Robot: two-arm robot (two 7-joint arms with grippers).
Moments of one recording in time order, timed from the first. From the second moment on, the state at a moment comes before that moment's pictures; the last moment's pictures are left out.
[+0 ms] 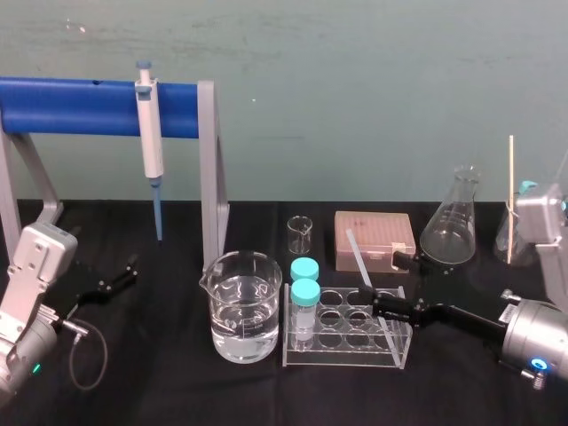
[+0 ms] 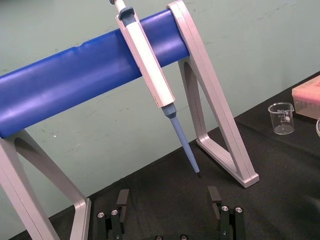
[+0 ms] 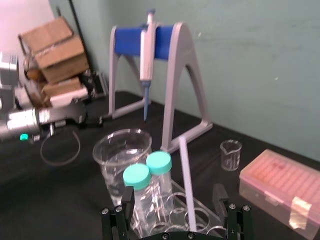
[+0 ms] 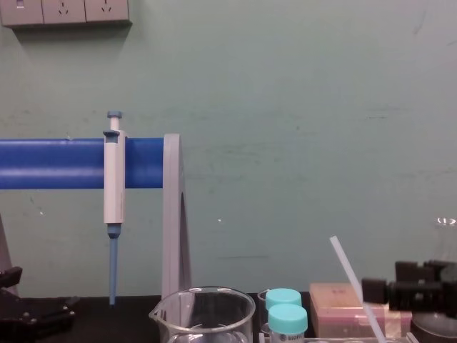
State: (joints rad) left arm -0.20 0.60 0.45 -1.41 -0.25 -0.12 0.03; right arm 0.19 0.68 -0.39 -1.61 0.67 0.15 0.53
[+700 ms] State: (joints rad) left arm -0.20 0.60 0.45 -1.41 -0.25 -0.12 0.03; right arm 0.35 0.58 -0.49 -1.43 0.55 0.16 0.55
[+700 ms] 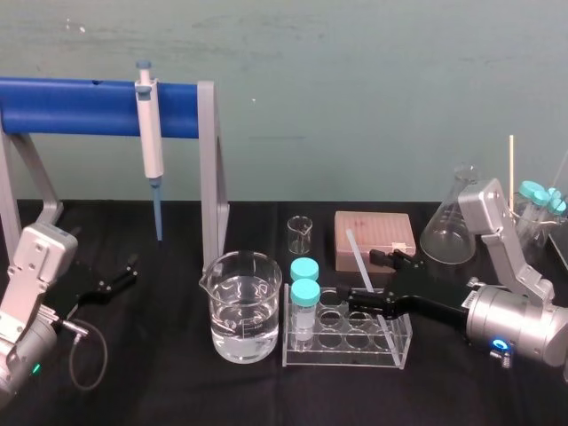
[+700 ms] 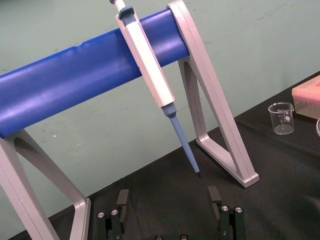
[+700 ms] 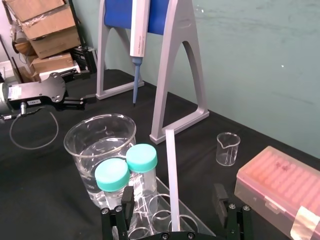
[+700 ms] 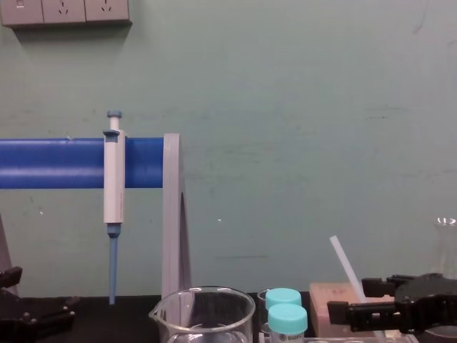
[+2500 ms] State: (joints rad) left arm -0.20 0.60 0.45 -1.41 -0.25 -0.12 0.03; right arm 0.38 0.56 -0.49 -1.40 0.54 0.13 0.57
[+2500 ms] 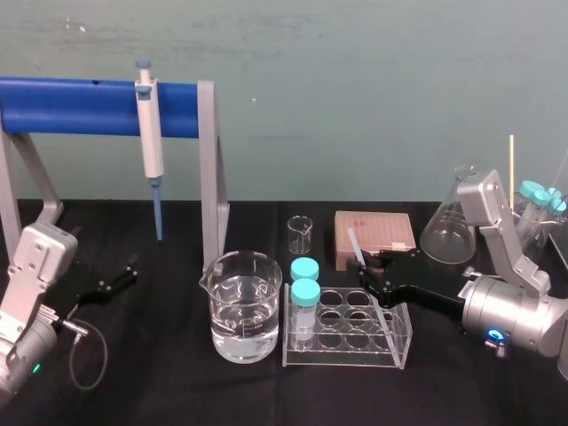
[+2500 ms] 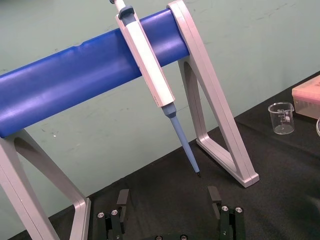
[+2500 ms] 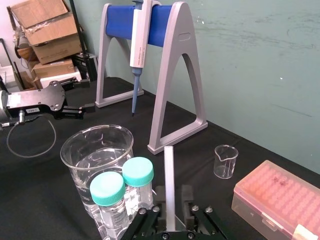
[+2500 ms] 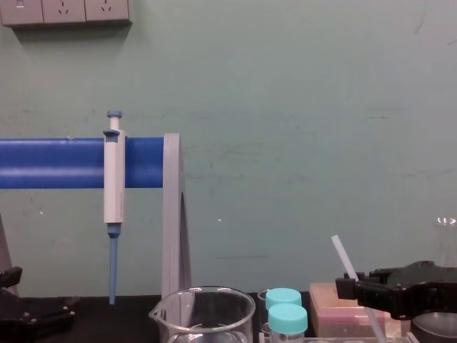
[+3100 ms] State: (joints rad) left arm -0.20 0.60 0.45 -1.41 -0.25 -0.12 0.03; right arm 0.34 0.55 -0.45 -1.41 0.54 0.05 0.56
